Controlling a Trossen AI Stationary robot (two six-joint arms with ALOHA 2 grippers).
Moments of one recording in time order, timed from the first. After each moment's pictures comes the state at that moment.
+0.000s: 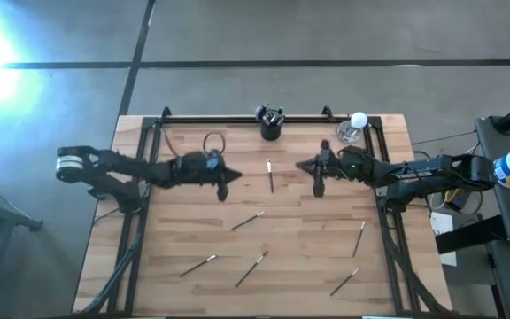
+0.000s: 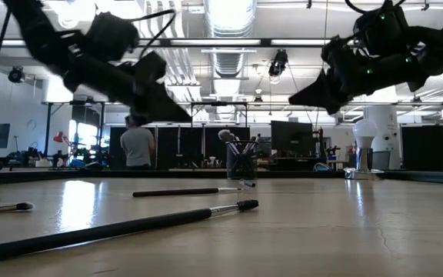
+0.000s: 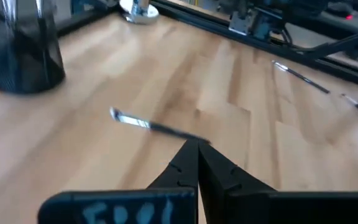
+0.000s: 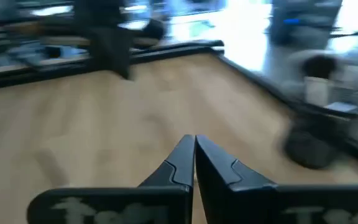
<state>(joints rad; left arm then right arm) 0.21 1.35 0.44 0.59 0.02 -0.25 -0.29 1.16 0.30 0.63 -0.07 0.08</state>
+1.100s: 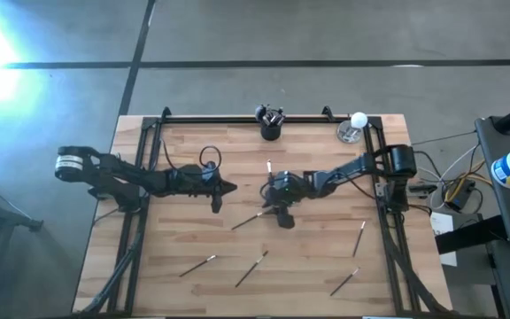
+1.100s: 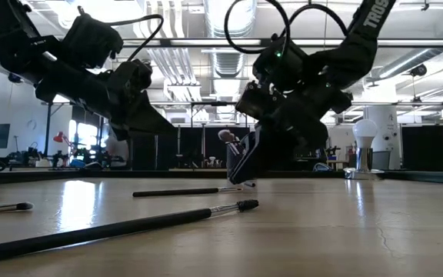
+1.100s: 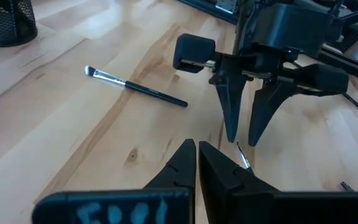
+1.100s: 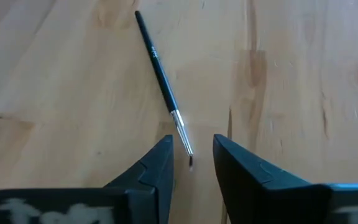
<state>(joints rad) 0.11 1.35 0.33 0.67 -0.02 -0.33 -0.06 1.90 0.86 0.29 -0.26 -0.06</state>
